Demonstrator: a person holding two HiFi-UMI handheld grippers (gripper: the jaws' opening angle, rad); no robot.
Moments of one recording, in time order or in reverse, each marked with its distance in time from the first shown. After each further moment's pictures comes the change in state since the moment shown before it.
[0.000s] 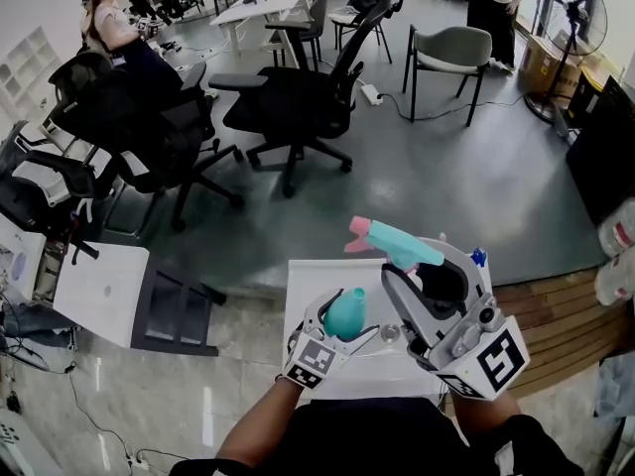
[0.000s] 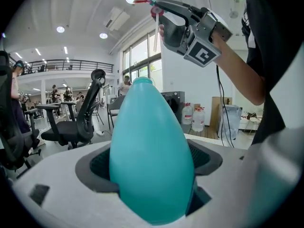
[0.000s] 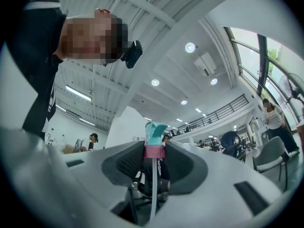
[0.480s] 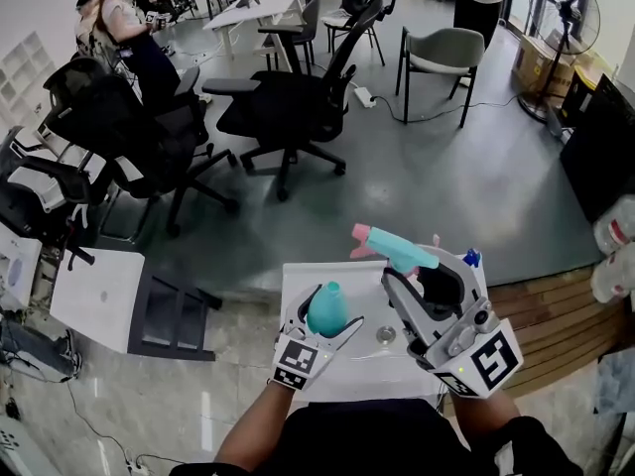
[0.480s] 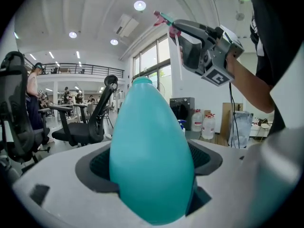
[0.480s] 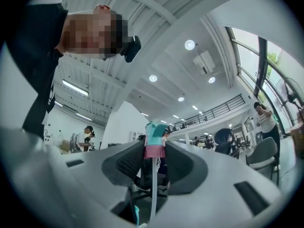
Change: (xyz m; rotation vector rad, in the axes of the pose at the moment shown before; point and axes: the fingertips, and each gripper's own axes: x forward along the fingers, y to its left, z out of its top) left arm -0.020 0.032 0.015 -0.051 -0.066 0.120; right arm -0.017 -0.010 -0.017 -0.014 0.058 -0.043
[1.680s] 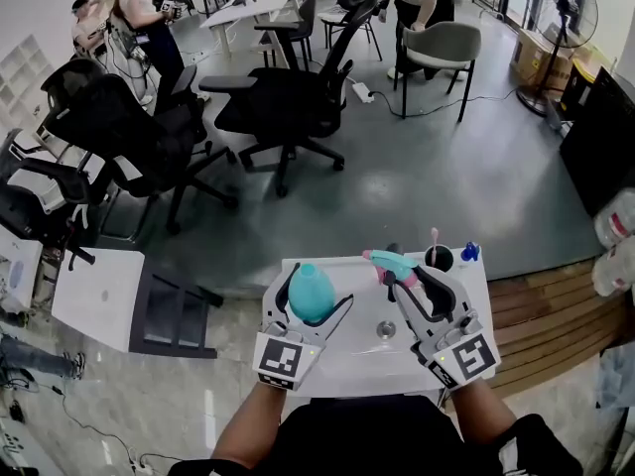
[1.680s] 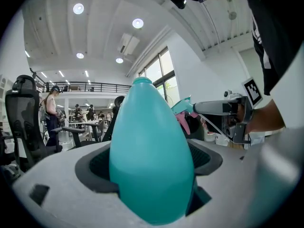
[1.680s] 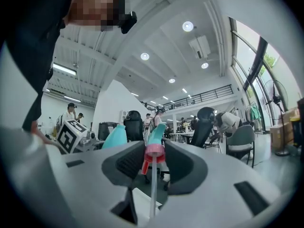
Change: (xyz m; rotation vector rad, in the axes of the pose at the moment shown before) left arm -0.035 0.029 0.085 0.067 -0.163 0.142; right arm -0.058 -0.021 -0.103 -0.016 0.258 -0.137
